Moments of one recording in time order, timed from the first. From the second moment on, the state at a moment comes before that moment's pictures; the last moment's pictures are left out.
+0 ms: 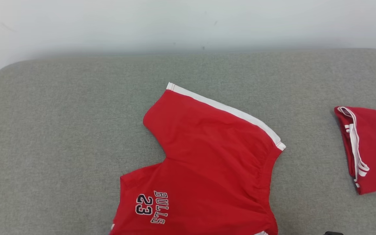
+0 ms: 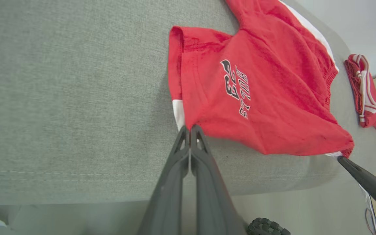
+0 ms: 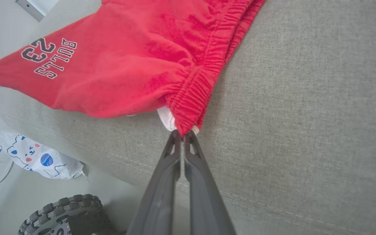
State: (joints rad) left arm 0.28 0.27 -0.31 -0.26 -0.59 0.16 0.33; right arm 0.23 -0.30 0.32 0.06 0.55 0.13 0.07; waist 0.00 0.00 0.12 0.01
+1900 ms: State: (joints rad) left arm -0.89 0.24 -0.35 0.70 -0.53 -0.01 -0.18; right arm -0.35 -0.25 0.33 0.25 0.70 0.13 -0.26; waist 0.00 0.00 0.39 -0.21
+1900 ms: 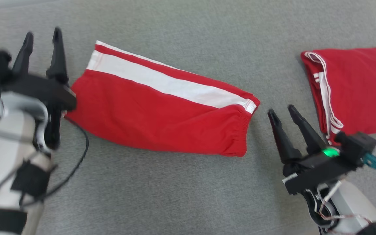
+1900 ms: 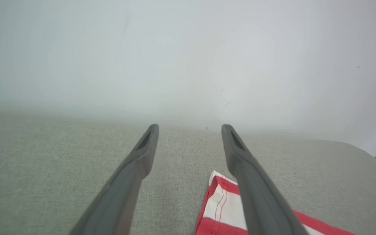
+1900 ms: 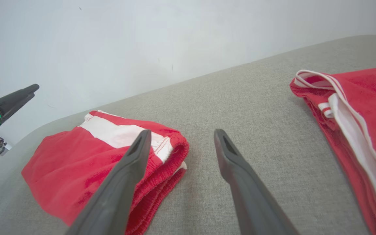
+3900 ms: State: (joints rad) left arm -0.50 0.30 -0.50 0.41 -0.54 0.02 0.11; right arm 0.01 -0.05 0.07 0.01 0.22 0.13 -0.14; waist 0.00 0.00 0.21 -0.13
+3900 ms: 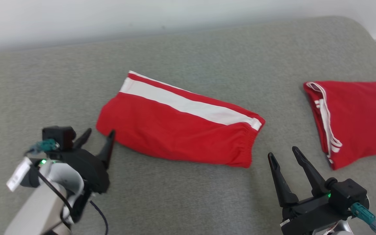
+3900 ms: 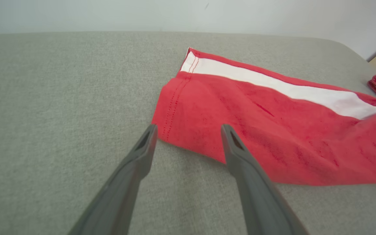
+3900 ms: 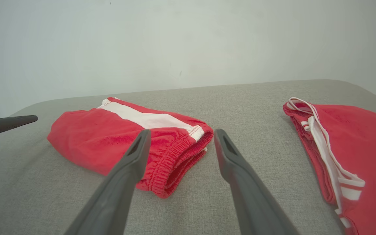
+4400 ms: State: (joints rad) left arm -0.69 0.30 -0.47 0.73 -0.61 -0.07 0.13; right arm -0.04 -0.05 0.09 0.07 0.26 0.13 -0.19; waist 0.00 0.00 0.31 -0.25
